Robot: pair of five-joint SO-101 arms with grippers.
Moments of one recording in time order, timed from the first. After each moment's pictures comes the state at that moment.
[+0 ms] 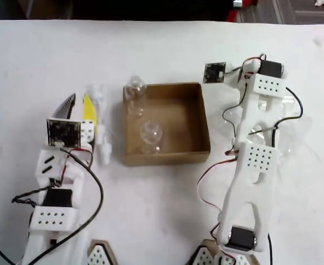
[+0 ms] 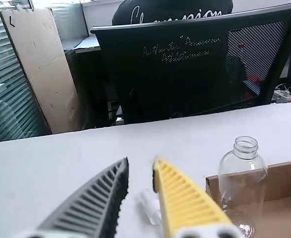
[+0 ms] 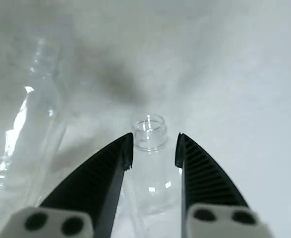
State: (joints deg) left arm -5.0 -65.2 86.2 -4.2 -5.8; right arm 9.3 67.0 -80.3 92.4 94.3
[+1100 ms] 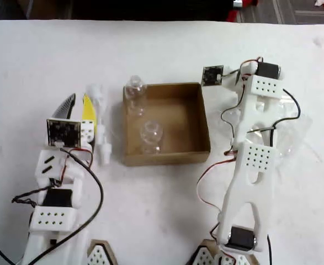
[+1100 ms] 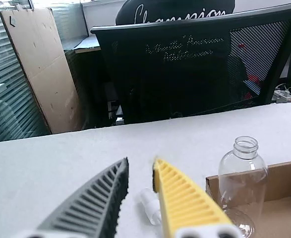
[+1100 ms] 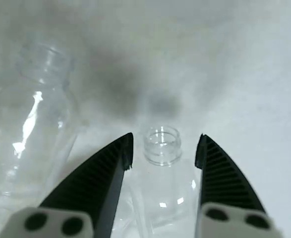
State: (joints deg) left arm -5.0 -65.2 86.2 -4.2 -5.8; right arm 8.9 68.7 -80.4 92.9 94.4
